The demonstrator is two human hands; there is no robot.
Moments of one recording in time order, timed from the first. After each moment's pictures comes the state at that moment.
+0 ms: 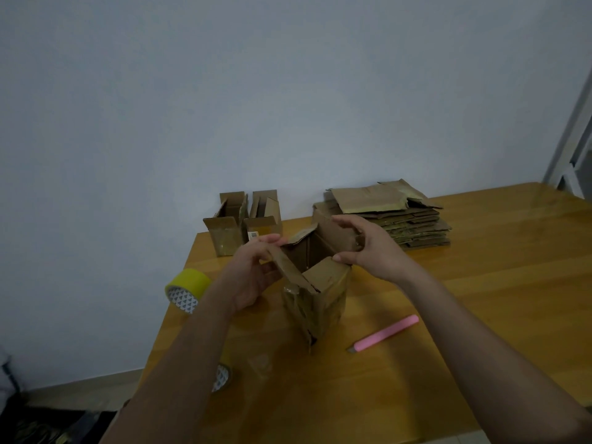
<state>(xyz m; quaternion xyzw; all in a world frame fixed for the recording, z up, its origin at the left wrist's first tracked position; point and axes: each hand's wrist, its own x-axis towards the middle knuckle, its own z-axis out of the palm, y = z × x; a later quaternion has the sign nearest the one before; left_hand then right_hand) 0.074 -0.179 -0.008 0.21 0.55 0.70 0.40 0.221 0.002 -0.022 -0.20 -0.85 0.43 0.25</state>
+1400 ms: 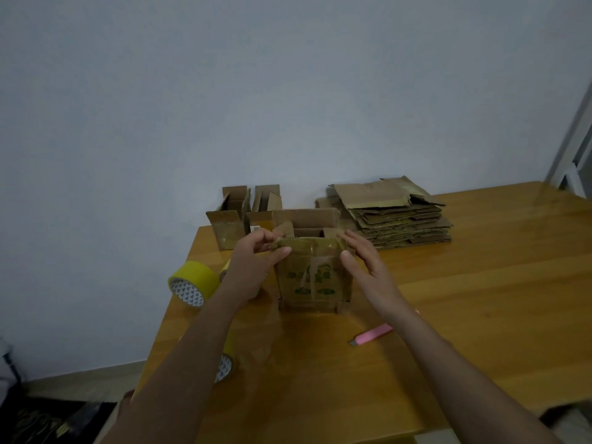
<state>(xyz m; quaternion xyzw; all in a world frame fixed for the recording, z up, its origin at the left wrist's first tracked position) 0.064 -0.182 -0.032 0.40 0.71 0.57 0.10 0.230 -0.031 -0.079 -0.16 -0.77 0.52 0.33</state>
